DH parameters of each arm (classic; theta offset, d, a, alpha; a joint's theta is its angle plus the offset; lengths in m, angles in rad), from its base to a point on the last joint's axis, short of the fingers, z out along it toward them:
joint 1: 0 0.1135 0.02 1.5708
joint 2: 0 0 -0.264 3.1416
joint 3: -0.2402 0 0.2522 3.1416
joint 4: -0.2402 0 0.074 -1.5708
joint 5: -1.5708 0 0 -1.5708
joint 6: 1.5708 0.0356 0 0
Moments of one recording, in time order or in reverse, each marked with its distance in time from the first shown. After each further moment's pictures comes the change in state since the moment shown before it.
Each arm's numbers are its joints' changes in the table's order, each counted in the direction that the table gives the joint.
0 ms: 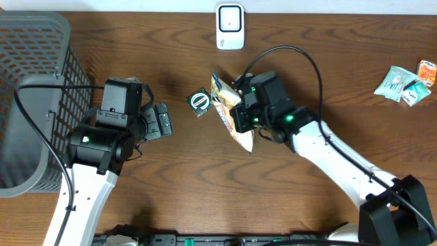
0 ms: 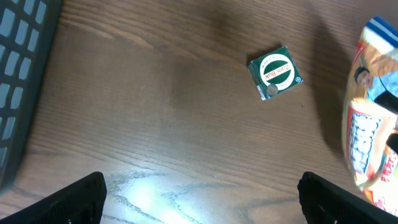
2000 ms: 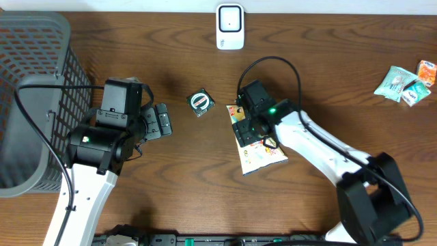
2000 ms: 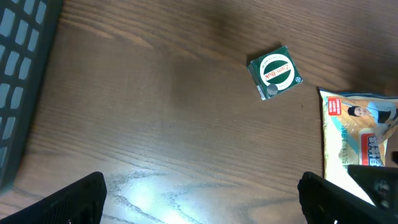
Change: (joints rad) left arm 0.000 0.000 0.000 0.000 0.000 0.000; right arm 0.071 -0.154 -0.093 -0.344 -0.369 -0.080
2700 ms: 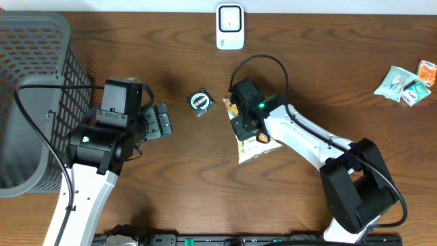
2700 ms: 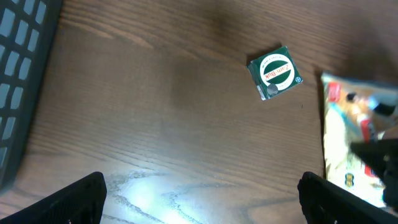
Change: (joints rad) left arm 0.000 0.000 0.000 0.000 0.000 0.000; right arm 0.014 -0.102 -0.091 0.023 -0.053 -0.009
